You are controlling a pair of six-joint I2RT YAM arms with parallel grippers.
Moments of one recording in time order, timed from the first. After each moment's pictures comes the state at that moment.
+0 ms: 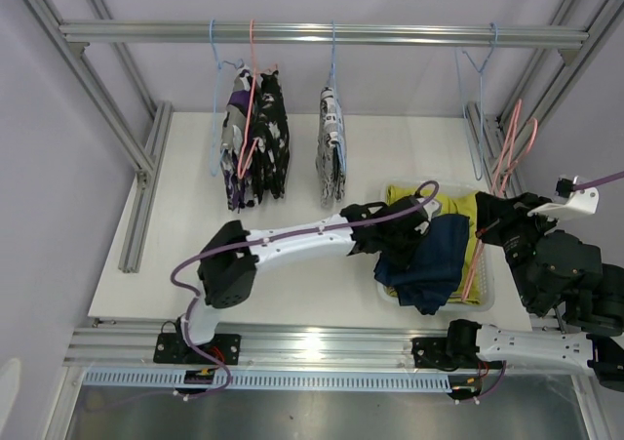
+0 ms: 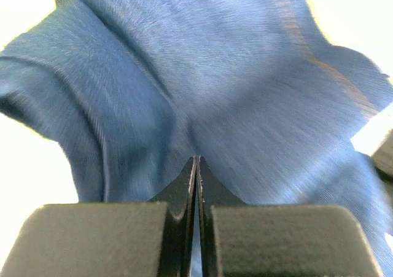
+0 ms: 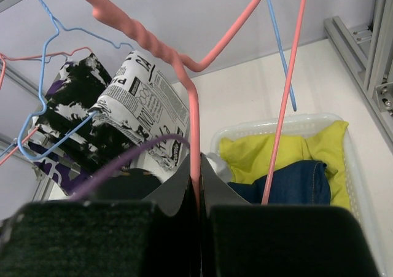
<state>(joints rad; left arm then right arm) -1.18 2.06 1.77 -0.56 0.03 -0.45 1.29 0.63 1.33 -0.87 1.23 0.58</state>
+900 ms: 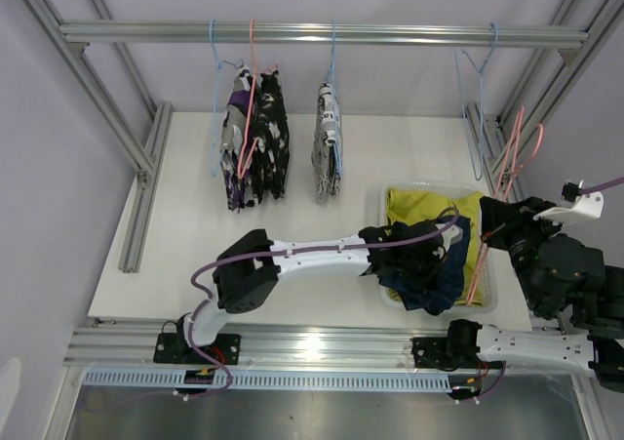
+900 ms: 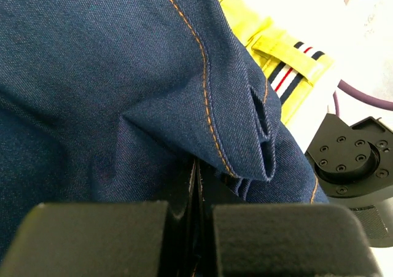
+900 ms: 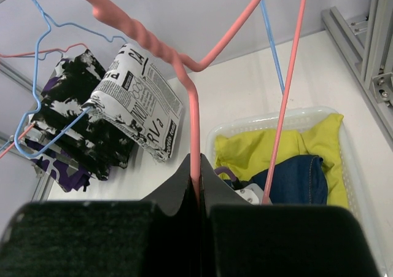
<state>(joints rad) -1.27 2.14 1.76 -0.39 0.16 -0.49 1.29 0.60 1.34 -0.95 1.23 0.65</state>
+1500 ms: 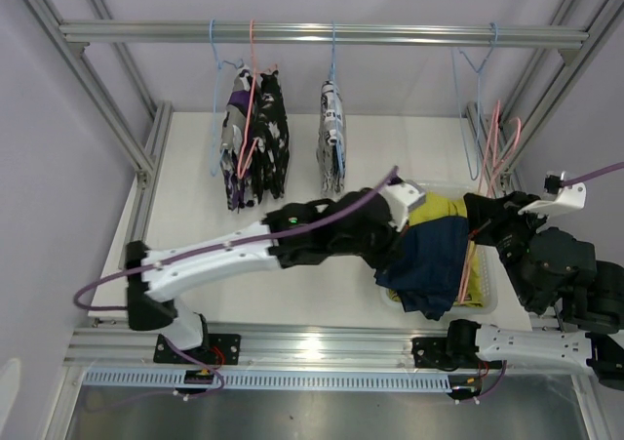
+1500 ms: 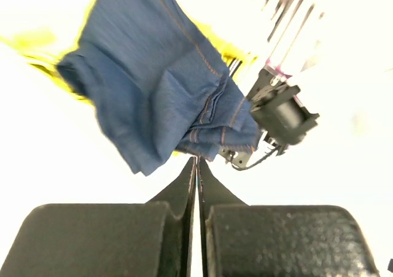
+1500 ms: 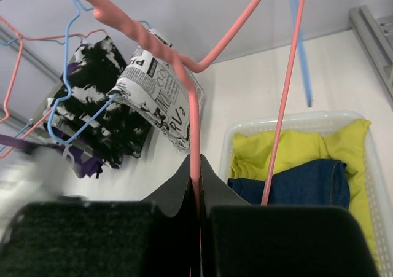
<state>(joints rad) -1.29 1.68 1.72 -0.67 -0.04 -0.40 1.29 0.66 1.36 -0.90 1.16 0.61</state>
